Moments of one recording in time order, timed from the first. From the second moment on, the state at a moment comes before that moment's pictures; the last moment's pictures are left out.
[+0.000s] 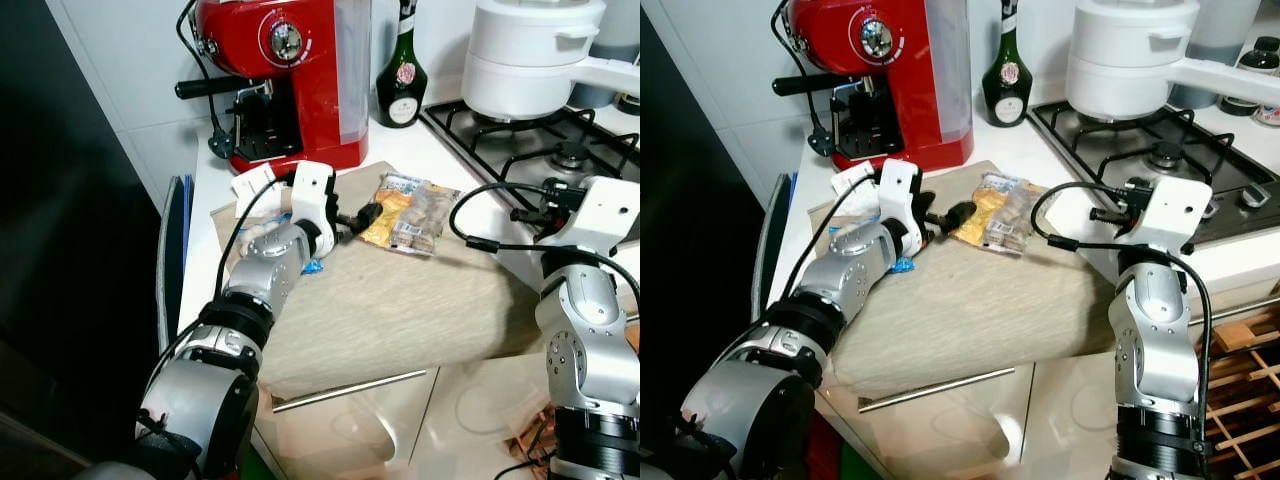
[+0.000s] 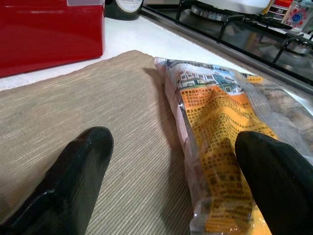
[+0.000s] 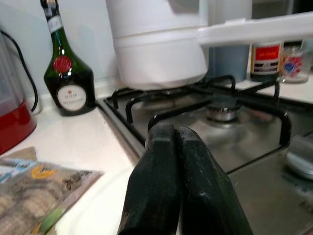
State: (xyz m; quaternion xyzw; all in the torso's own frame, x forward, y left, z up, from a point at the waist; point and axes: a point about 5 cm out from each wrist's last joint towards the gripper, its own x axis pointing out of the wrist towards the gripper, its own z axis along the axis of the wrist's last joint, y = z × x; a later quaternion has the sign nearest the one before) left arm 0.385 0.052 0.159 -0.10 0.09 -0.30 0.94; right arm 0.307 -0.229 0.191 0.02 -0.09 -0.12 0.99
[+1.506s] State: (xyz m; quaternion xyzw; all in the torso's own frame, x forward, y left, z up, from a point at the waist) left arm 0.375 0.066 0.122 -0.02 0.16 -0.30 0.94; right arm 0.314 -0.199 0.167 0.13 0.05 0.02 0.99
